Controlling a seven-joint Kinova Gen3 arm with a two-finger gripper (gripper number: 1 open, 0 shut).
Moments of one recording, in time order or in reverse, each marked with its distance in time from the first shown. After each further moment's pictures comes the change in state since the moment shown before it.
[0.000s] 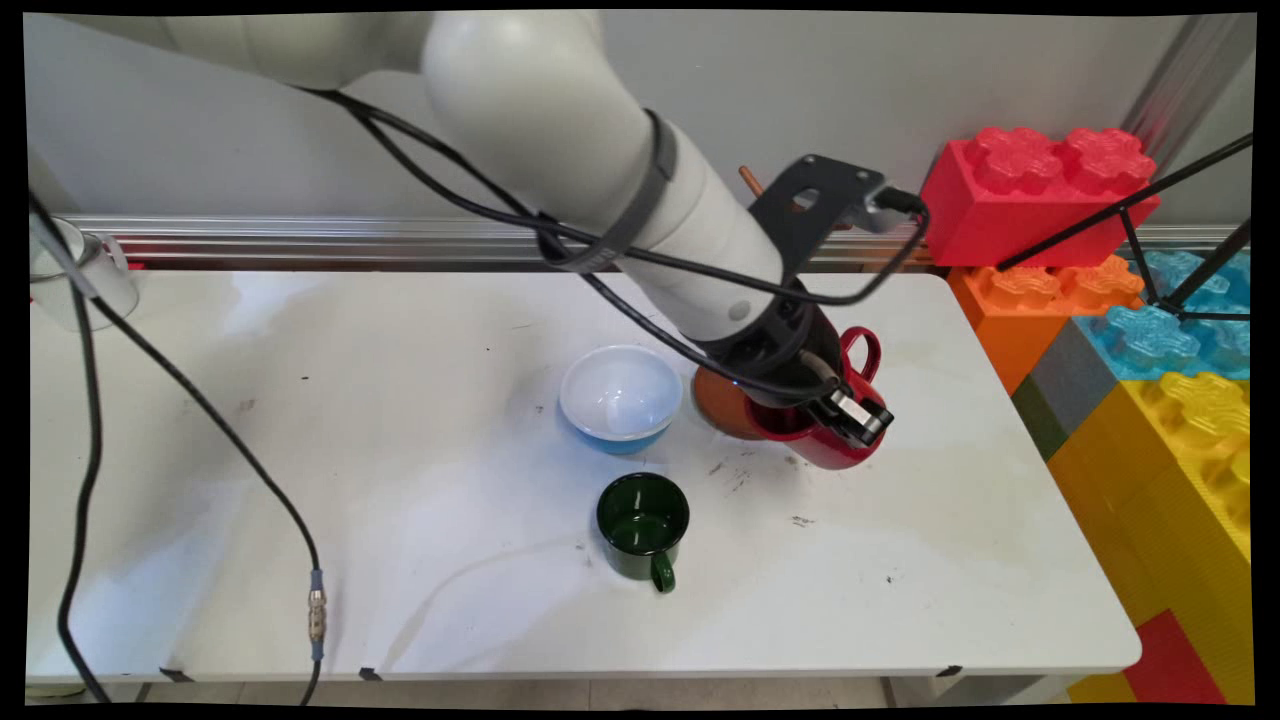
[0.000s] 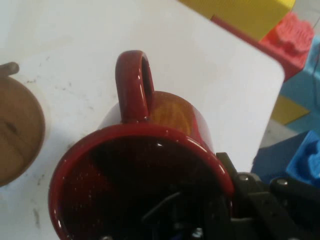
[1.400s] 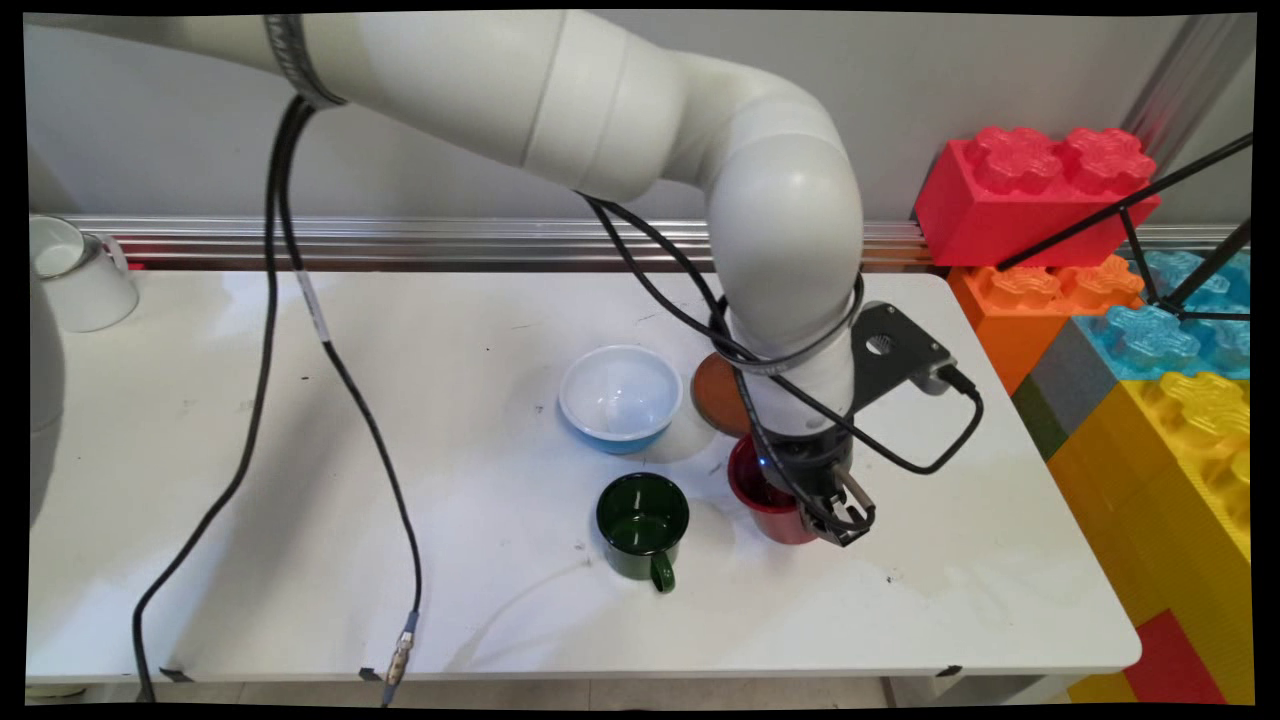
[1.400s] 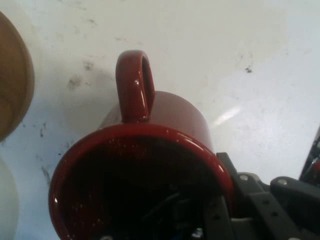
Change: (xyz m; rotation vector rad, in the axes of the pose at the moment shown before) arm 0.011 0.021 0.109 0.136 -0.345 0.137
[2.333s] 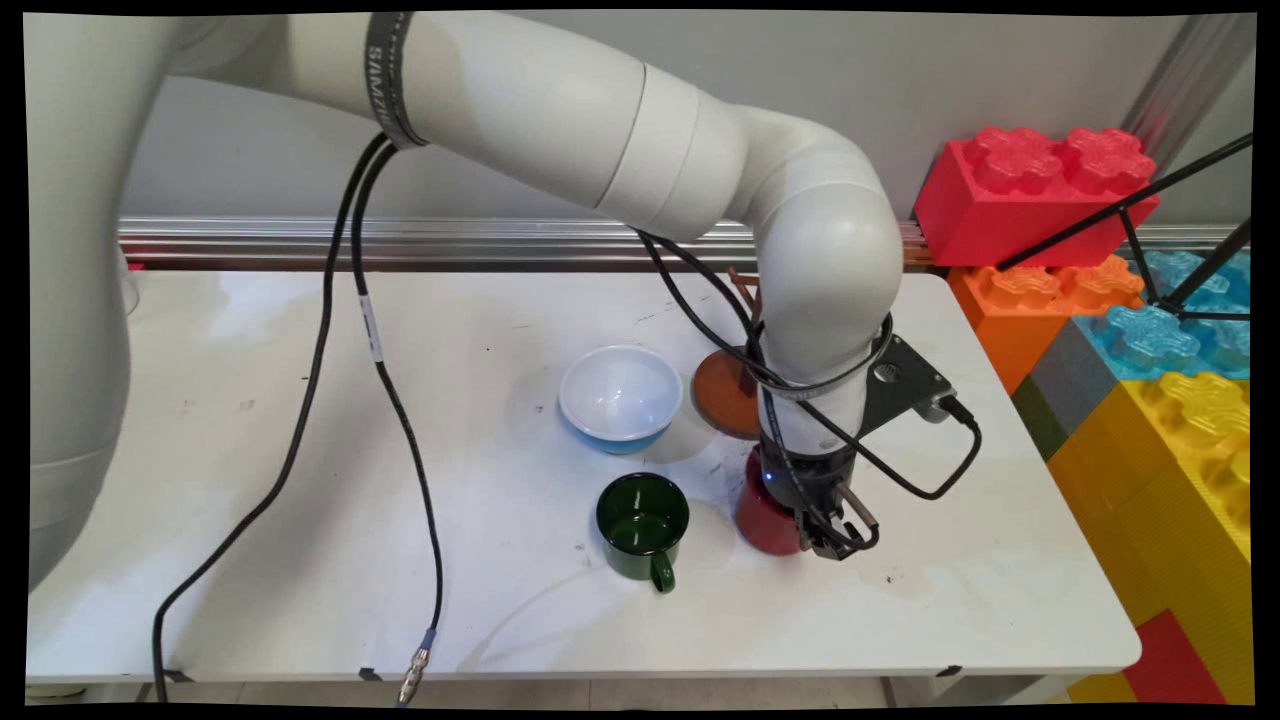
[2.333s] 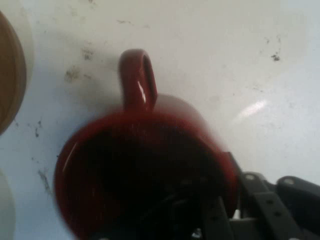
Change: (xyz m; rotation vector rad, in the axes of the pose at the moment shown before) arm 0.013 0.001 0.033 0.028 -0.071 0.006
